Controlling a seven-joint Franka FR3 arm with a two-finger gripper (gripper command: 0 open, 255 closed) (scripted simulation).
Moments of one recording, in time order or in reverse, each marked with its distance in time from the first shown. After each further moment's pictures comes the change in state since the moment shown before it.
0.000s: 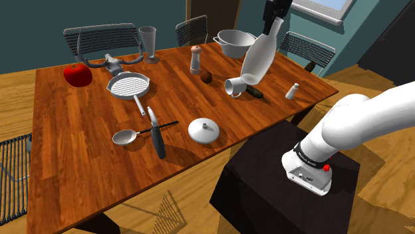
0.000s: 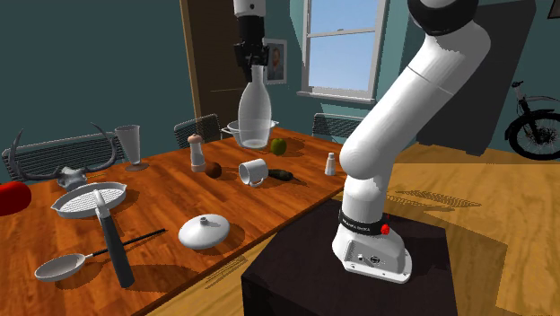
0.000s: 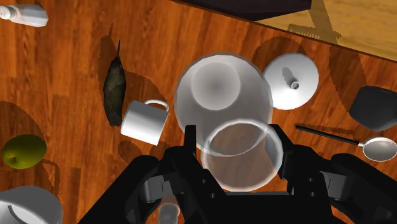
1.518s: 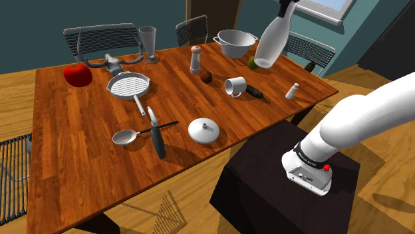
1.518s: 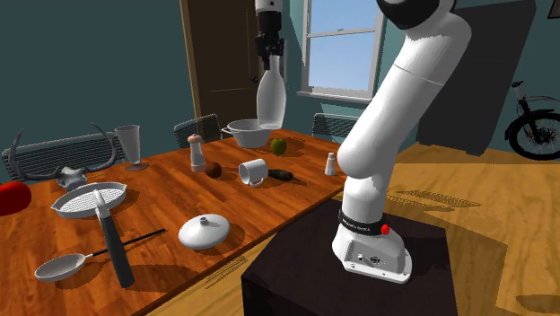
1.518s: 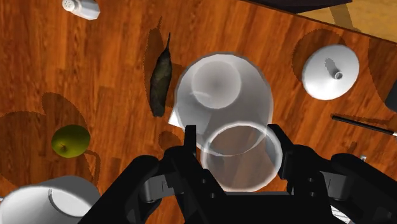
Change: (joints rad) arm -0.065 0.139 -0.176 0.204 -0.074 -0.059 -0.237
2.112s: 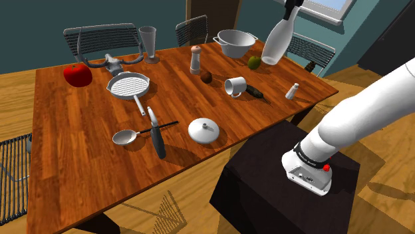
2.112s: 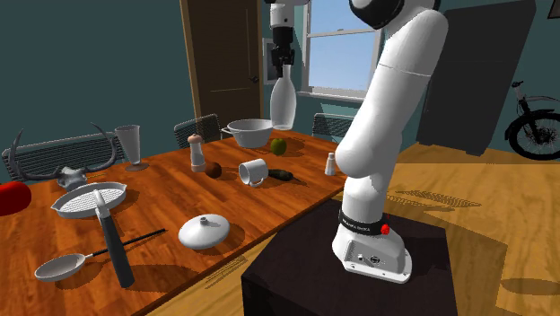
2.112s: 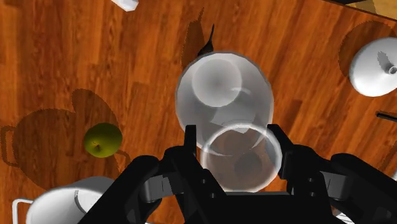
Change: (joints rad) arm -0.060 0.153 -0.156 0.073 -0.015 0.090 -0.214
